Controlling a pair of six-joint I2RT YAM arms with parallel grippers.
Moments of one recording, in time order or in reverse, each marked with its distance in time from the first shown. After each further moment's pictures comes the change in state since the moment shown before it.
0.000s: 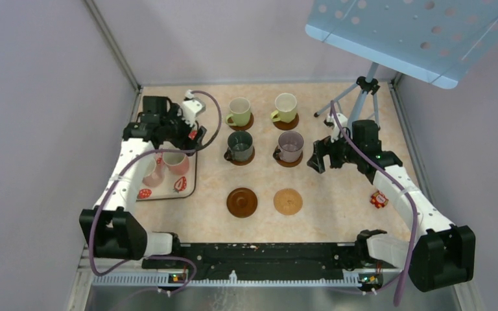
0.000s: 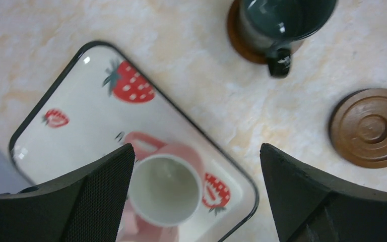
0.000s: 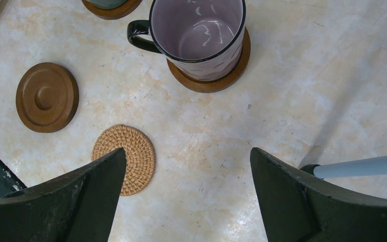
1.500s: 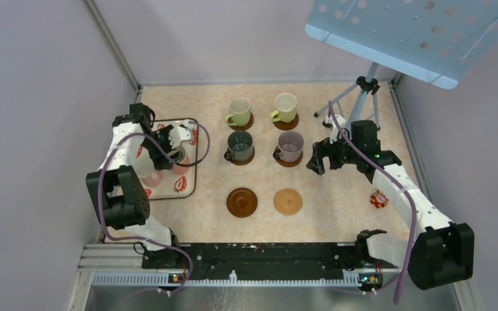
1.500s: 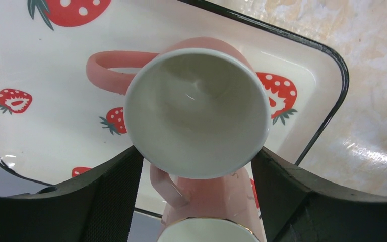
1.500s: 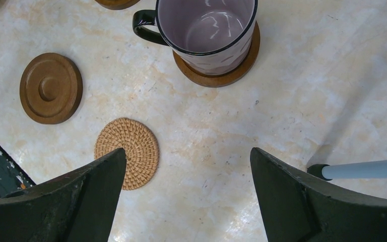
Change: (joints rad) left arm 0.311 0.272 0.078 -0.349 -0.019 0.828; right arm 0.000 0.012 0.000 -0.019 -0.031 -0.018
